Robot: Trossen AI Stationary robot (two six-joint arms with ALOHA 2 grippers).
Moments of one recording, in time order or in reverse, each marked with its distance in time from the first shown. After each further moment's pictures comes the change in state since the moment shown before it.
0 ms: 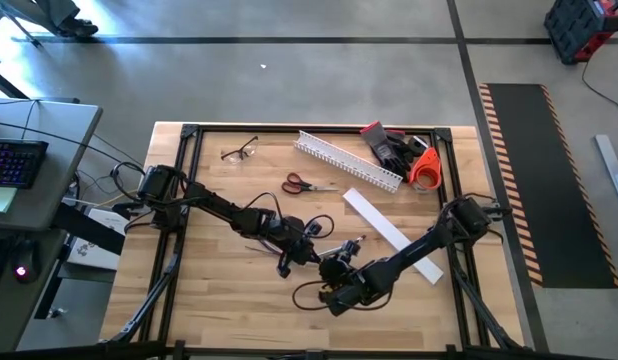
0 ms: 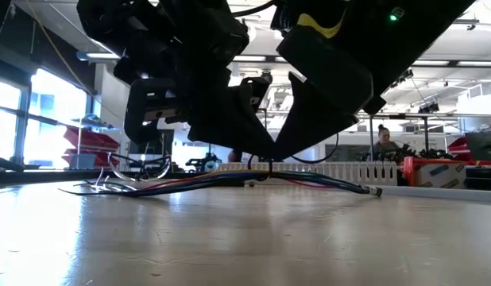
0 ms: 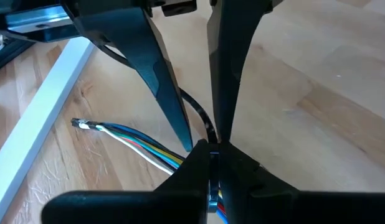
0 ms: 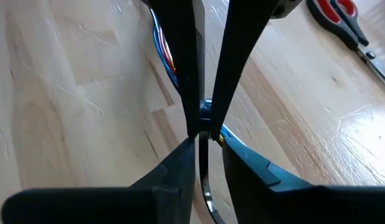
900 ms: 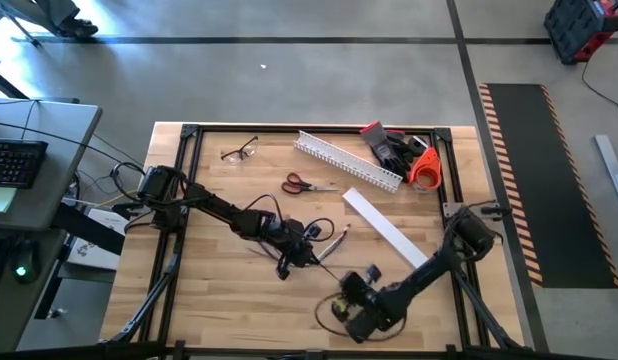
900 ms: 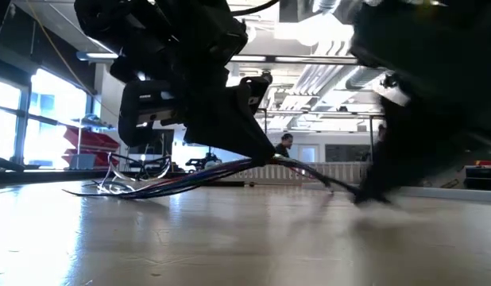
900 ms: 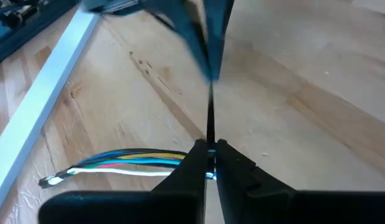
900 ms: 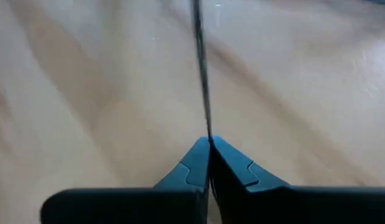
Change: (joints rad) left arm -0.001 0.000 0.001 -0.023 -0.018 0.017; right arm 0.199 0.071 0.003 -0.180 -0.084 0.644
